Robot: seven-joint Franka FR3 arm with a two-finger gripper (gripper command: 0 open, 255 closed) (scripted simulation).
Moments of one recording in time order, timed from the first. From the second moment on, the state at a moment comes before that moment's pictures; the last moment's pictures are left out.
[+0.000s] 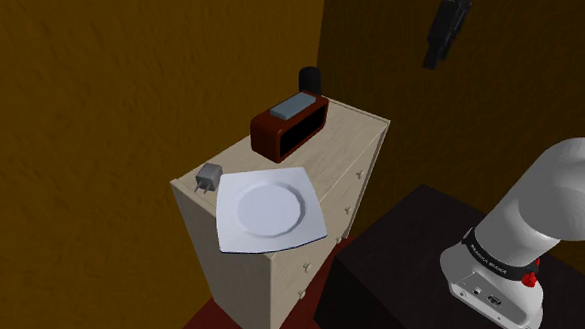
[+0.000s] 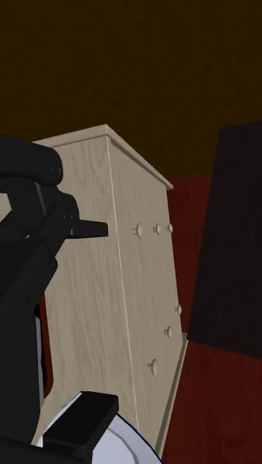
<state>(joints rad) 0.02 -0.78 0.06 -2.27 0.09 1.43 -0.15</state>
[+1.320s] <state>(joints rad) 0.08 -0.36 0.41 -2.18 0.17 1.82 0.16</state>
